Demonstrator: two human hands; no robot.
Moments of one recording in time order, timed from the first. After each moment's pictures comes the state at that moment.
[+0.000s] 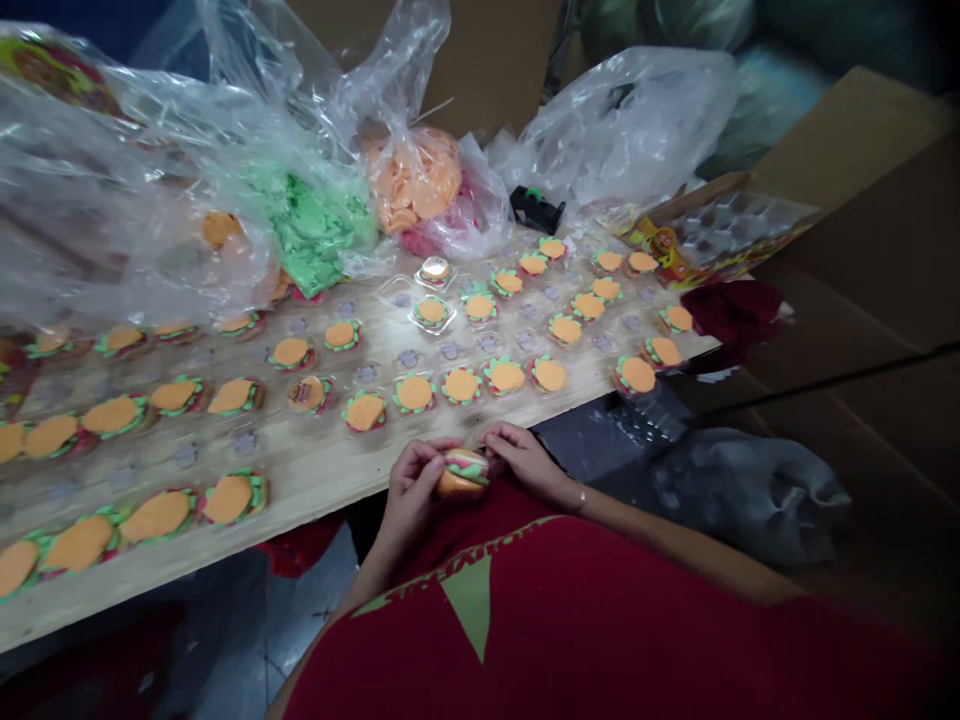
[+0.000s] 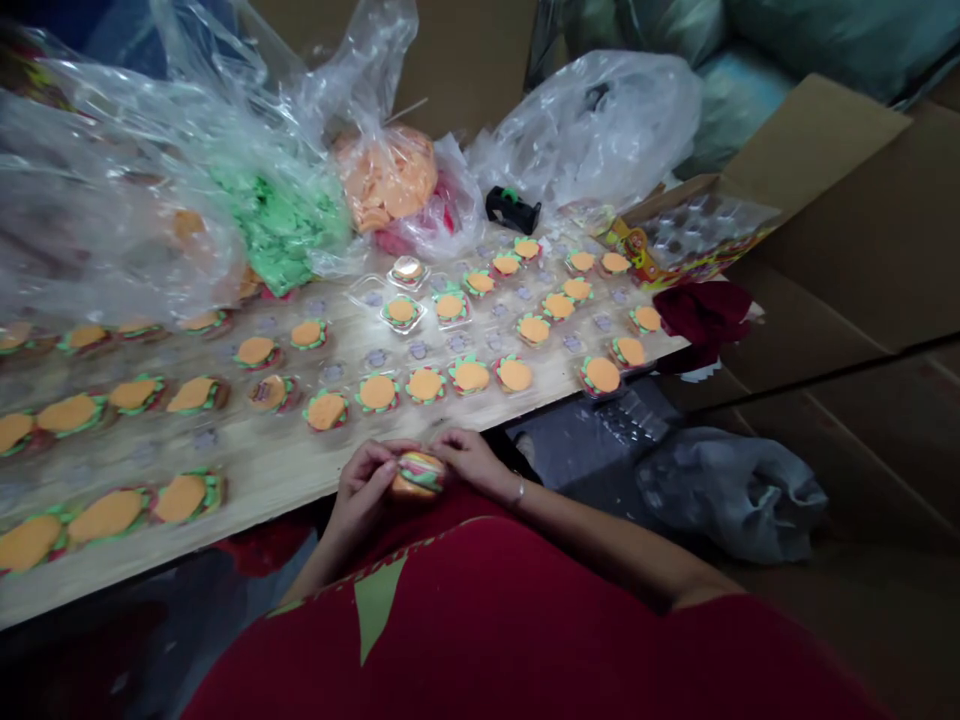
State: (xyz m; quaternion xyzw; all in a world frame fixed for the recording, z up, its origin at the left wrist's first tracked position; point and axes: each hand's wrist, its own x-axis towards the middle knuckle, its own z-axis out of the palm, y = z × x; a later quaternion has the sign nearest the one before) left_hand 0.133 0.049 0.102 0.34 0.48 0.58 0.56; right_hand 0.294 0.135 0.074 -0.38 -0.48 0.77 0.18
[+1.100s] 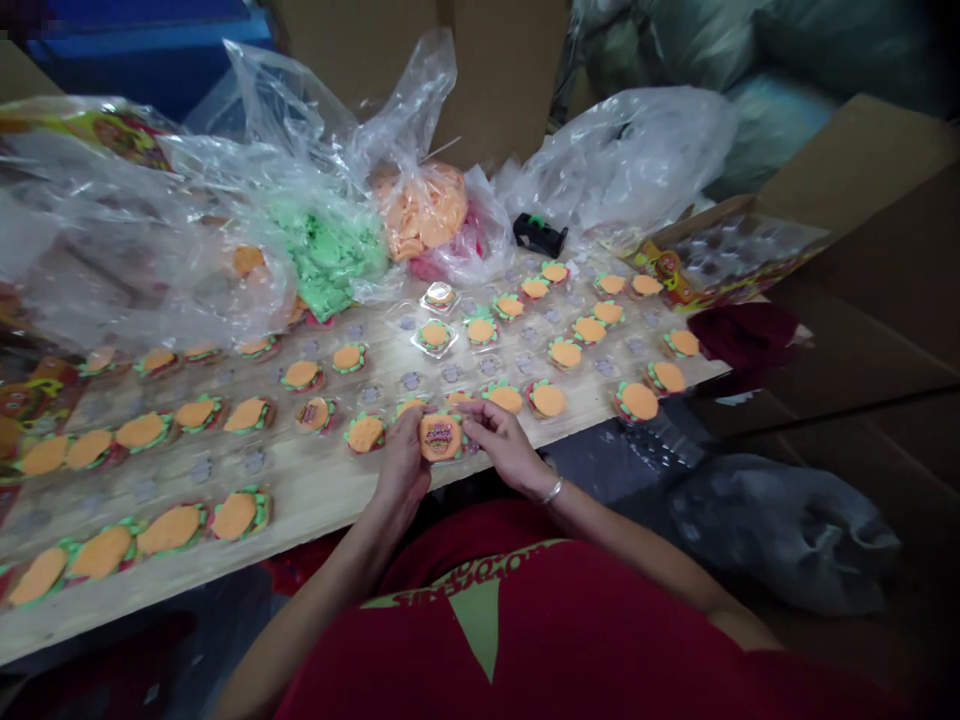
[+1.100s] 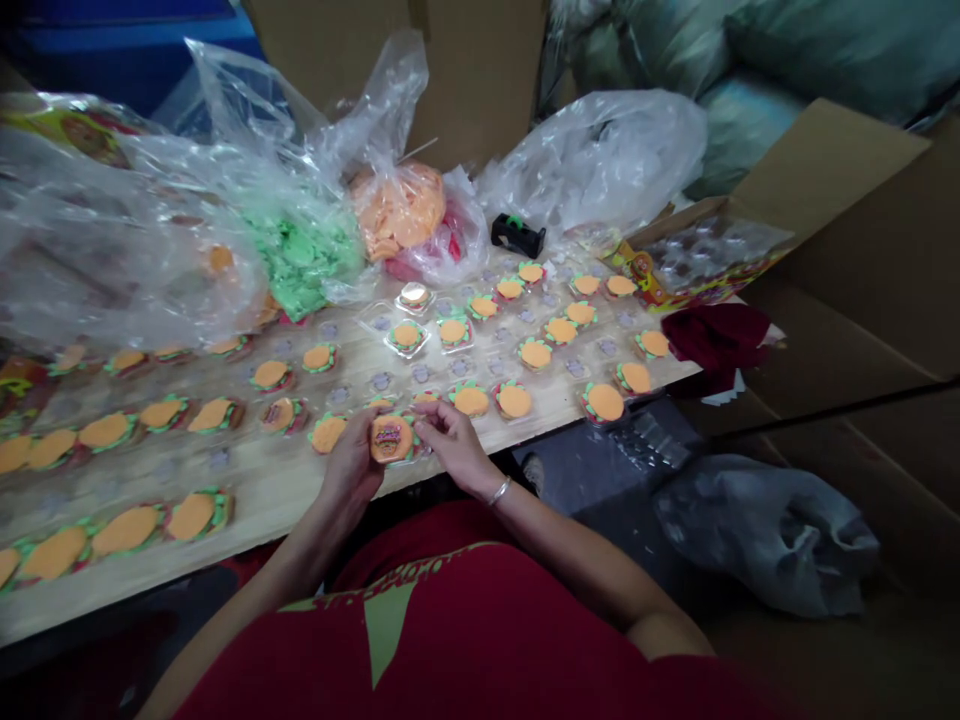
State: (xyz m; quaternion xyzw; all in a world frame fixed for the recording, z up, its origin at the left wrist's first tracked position) left_hand 0.133 0.140 0.131 0.05 0.55 0.66 0.50; right_hand 0.264 0.176 0.109 -0.35 -0.48 0.72 0.36
